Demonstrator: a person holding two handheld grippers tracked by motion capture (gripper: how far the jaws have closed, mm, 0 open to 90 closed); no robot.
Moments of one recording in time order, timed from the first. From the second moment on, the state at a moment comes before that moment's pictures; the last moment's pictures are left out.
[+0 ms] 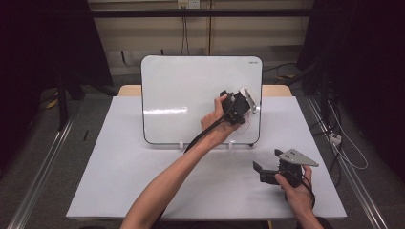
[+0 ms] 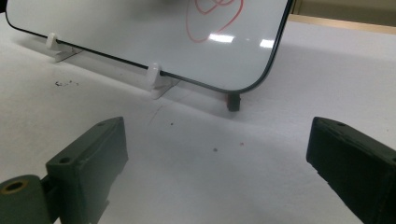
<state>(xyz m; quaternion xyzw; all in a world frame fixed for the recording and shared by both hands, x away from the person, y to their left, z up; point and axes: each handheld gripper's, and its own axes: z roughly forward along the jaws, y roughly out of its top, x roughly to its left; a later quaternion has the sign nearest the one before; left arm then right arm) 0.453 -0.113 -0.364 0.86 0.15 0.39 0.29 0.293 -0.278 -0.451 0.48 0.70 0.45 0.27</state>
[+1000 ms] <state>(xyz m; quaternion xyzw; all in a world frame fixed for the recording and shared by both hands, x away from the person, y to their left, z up) 0.427 -0.108 -0.393 0.87 0.13 0.38 0.29 0.292 -0.277 -0.450 0.48 0.70 0.45 0.27</state>
